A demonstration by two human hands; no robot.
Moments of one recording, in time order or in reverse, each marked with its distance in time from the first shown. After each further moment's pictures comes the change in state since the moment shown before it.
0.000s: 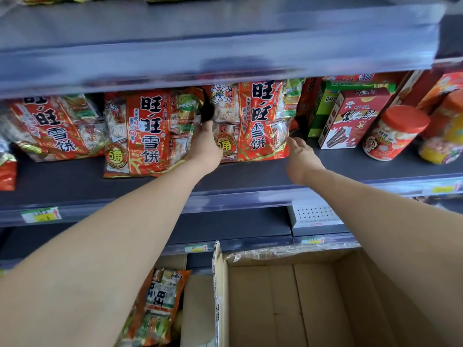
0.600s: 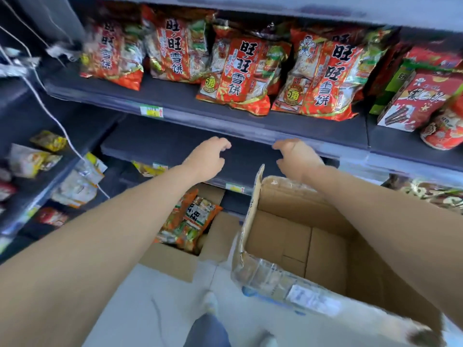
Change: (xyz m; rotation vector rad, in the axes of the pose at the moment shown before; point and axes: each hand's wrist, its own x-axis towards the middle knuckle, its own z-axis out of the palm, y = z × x) left_hand -0.265 -0.095 -0.054 0.064 -0.051 -0.040; right_hand -0.187 -0.082 0.029 -0.296 -0.136 -0.539
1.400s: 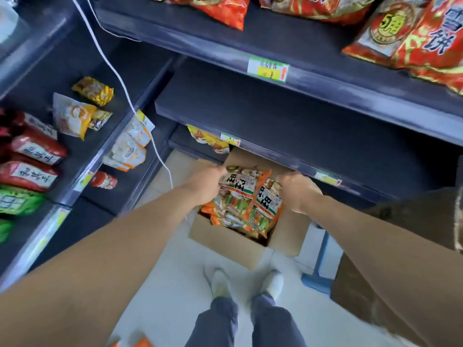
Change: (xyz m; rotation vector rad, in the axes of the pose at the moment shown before) left_hand -0.005 -0.377 -0.029 0.176 -0.323 -0.259; right_hand 0.159 -0.288 0.181 -0.062 -0.391 -0.095
